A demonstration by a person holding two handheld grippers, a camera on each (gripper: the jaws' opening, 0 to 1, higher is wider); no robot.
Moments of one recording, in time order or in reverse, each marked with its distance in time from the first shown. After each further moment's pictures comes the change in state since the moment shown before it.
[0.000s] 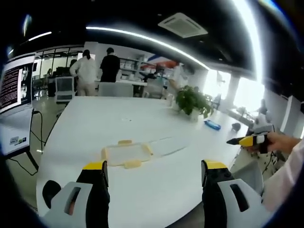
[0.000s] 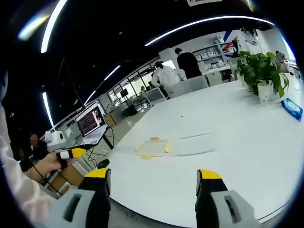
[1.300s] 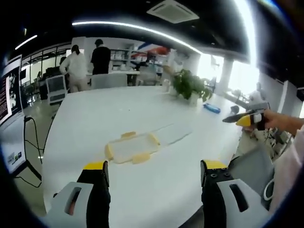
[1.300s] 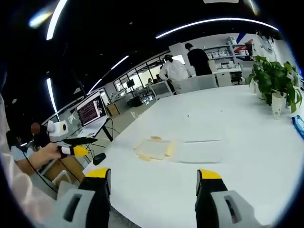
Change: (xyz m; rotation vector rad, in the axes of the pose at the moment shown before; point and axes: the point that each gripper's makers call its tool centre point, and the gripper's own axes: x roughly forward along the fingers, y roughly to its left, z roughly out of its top) left arm 0.030 0.037 -0.015 0.097 0.131 -0.049; right arm 0.051 -0.010 0.017 -0.105 0.072 0.040
